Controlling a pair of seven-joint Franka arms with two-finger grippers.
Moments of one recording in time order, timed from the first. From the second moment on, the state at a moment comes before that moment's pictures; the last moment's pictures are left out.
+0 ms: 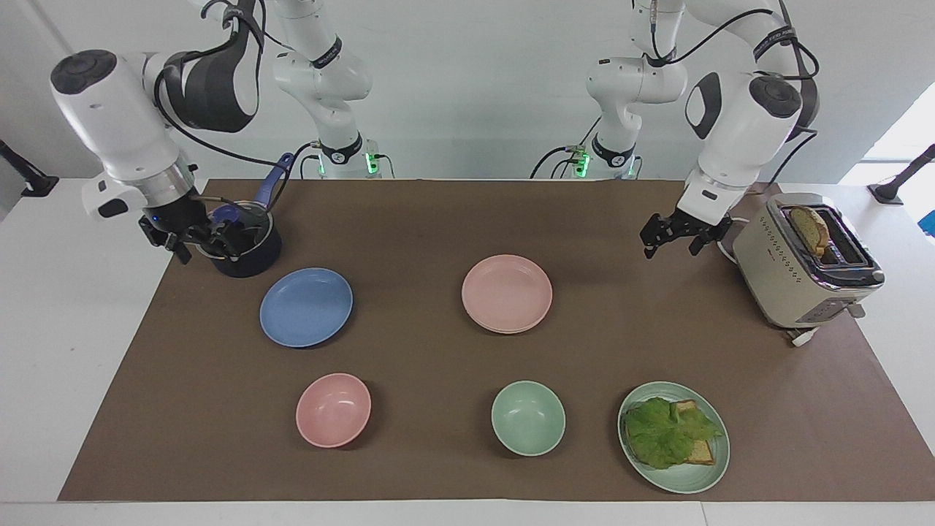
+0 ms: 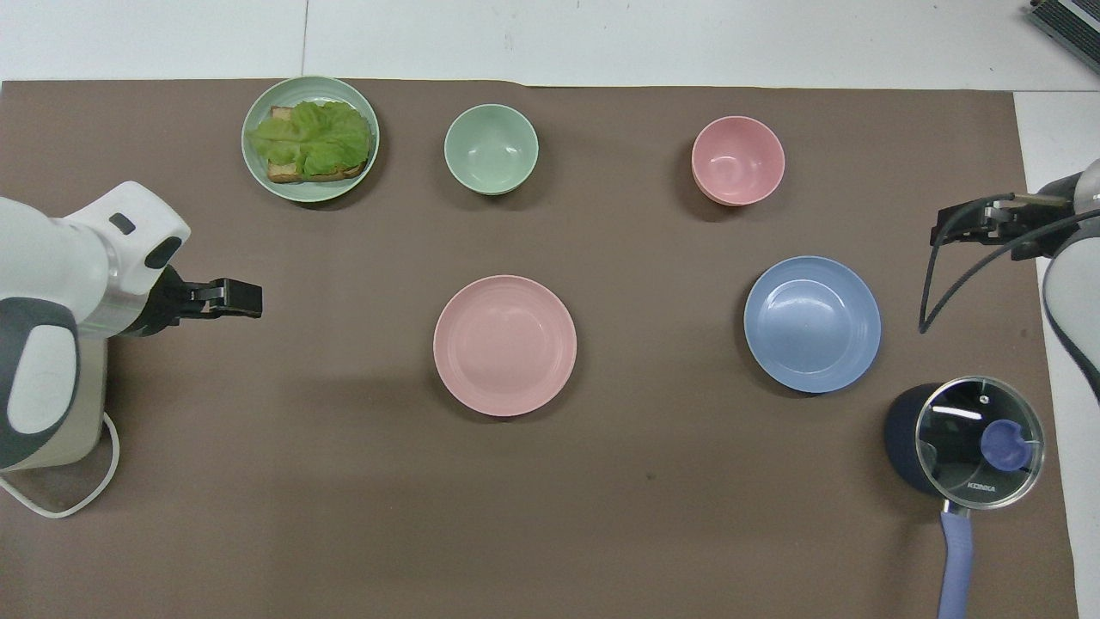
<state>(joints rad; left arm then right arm) -0.10 -0.07 -0.02 -1.97 -0.05 1.93 -0.10 -0.17 0.14 0.05 -1.71 0.00 1.92 0.06</state>
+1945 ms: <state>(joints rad) -0.04 -0.10 -0.01 -1.61 -0.02 1.51 0.03 -0.21 0.24 0.06 -2.04 -0.02 2.18 -0.02</state>
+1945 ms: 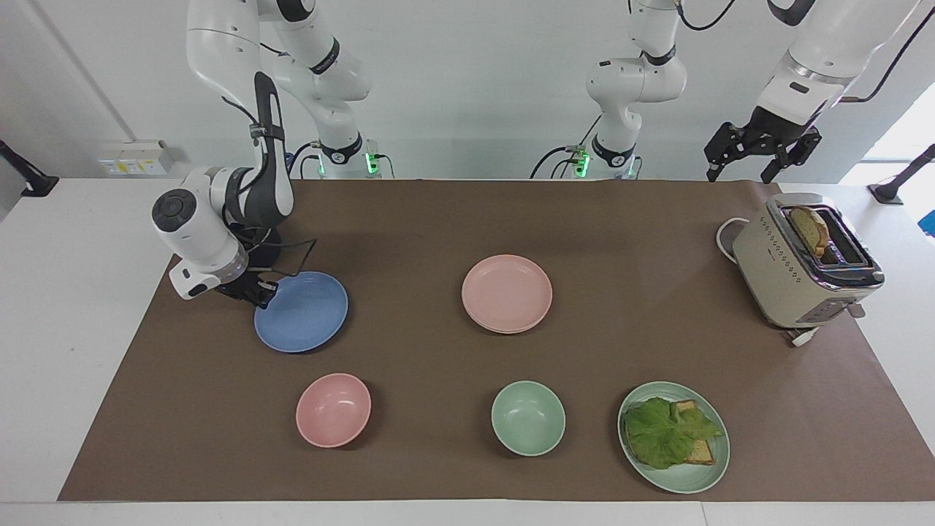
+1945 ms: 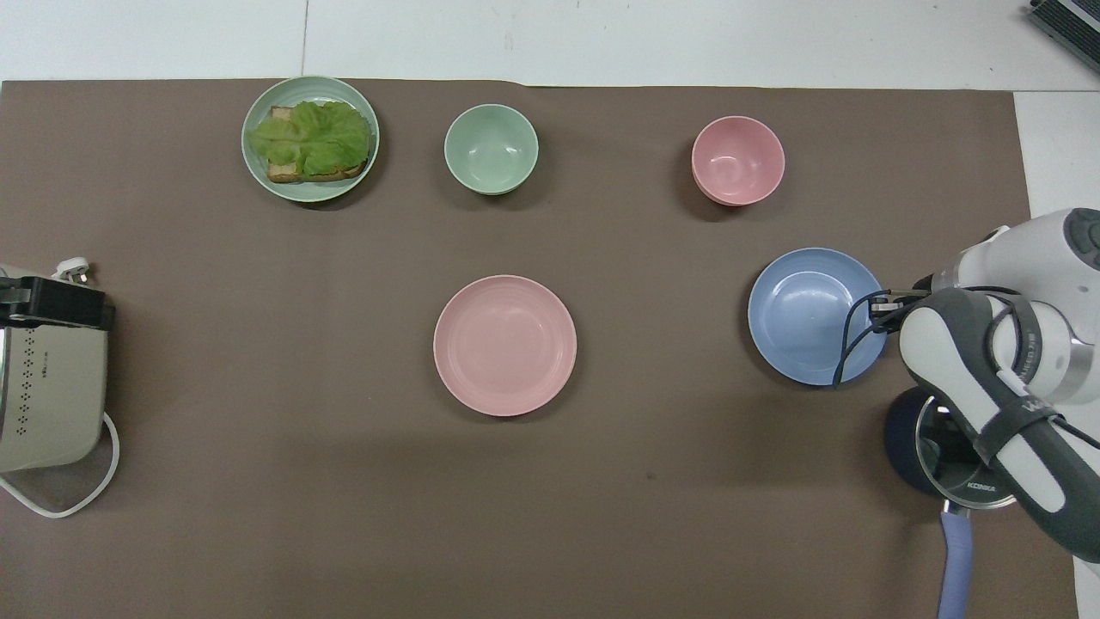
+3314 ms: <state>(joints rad) -0.04 -0.10 -0.01 -1.61 -0.02 1.51 0.03 0.29 0.16 0.08 -1.95 0.32 2.21 0.34</state>
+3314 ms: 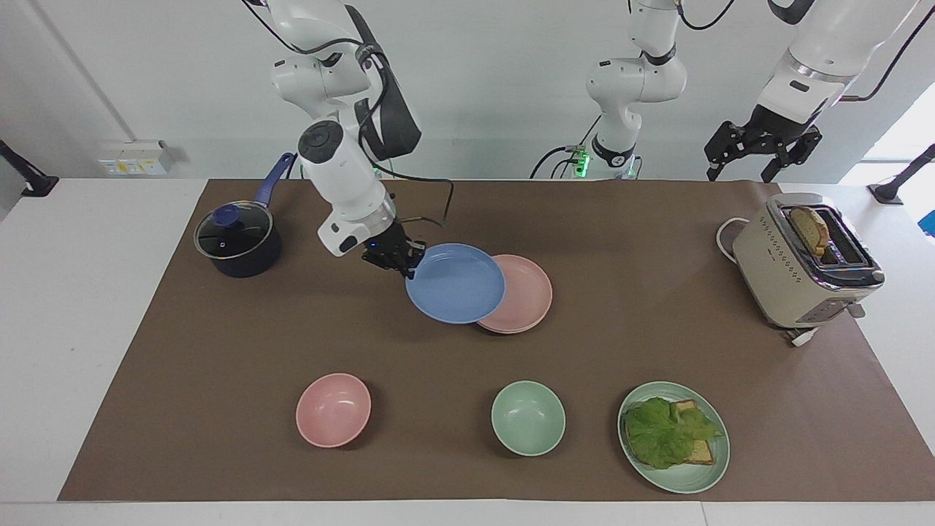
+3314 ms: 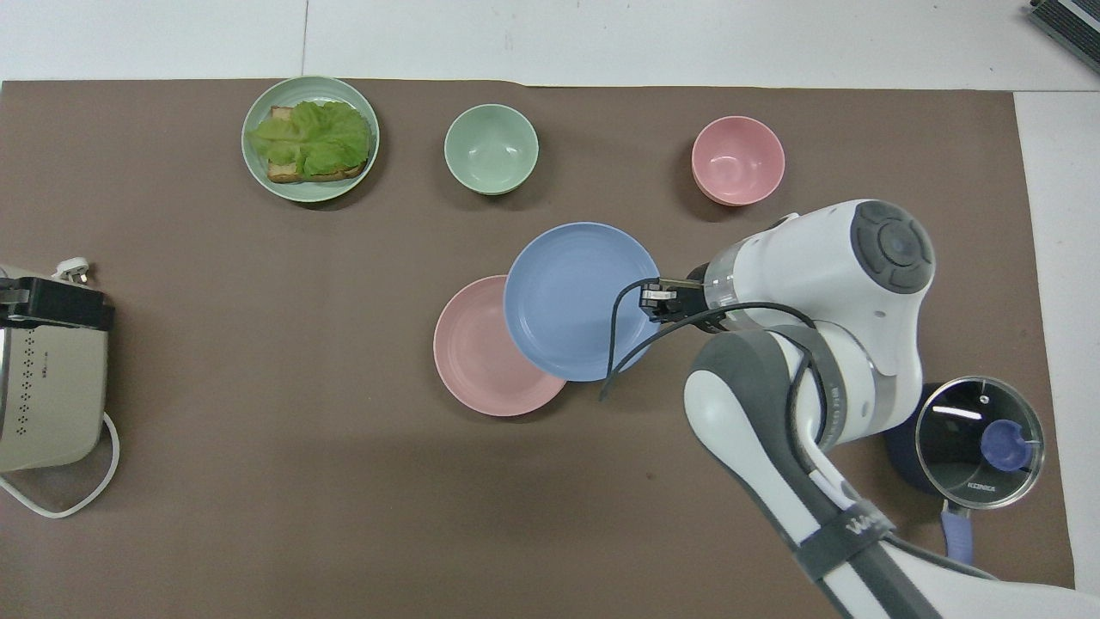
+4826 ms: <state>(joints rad) -0.04 -0.10 -0.01 -1.61 -0.02 1.51 0.03 0.44 0.28 0.08 -1.99 0.40 2.35 0.37</state>
